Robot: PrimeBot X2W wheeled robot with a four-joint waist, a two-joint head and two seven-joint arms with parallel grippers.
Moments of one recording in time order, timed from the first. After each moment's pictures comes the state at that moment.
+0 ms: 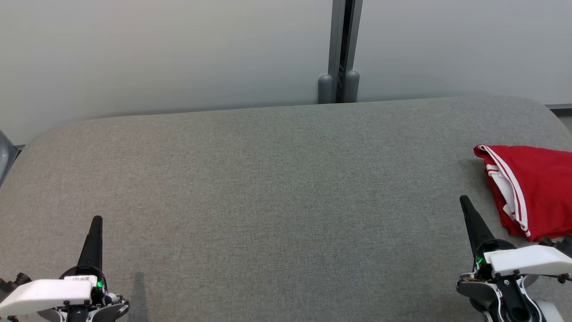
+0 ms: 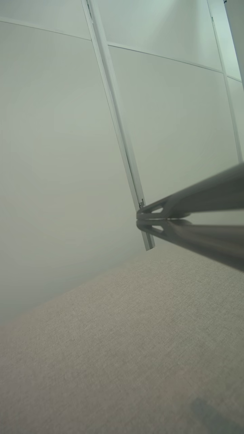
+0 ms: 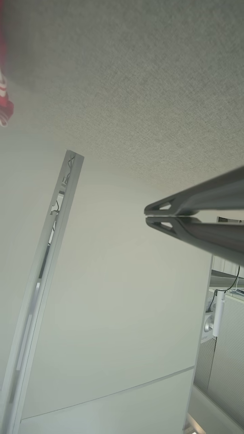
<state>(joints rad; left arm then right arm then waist) -0.04 0.10 0.15 0.19 -1.43 -0.08 0.10 -0.15 -0.04 0.00 0.28 1.39 0.13 0.06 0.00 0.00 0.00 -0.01</state>
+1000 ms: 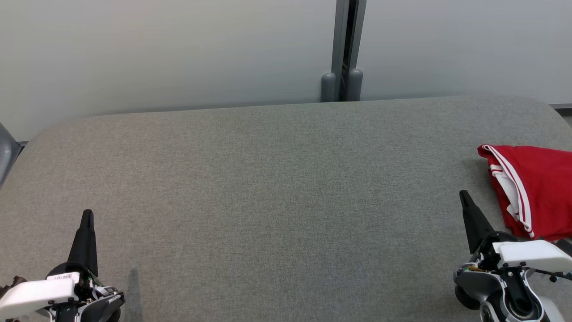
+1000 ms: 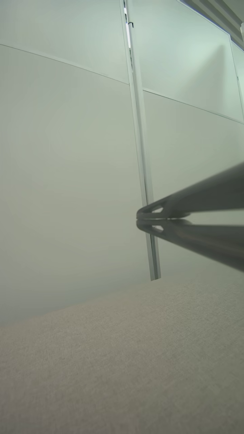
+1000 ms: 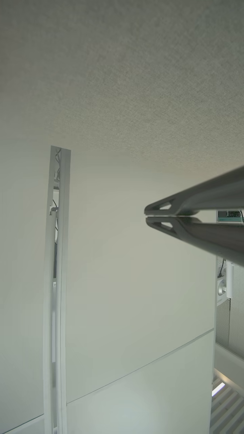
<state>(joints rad) -0.07 0.05 0.22 0.23 -1.61 -0.13 0.14 -0.20 -0.05 0.00 0.34 1.62 0.13 0.07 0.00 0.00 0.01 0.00</state>
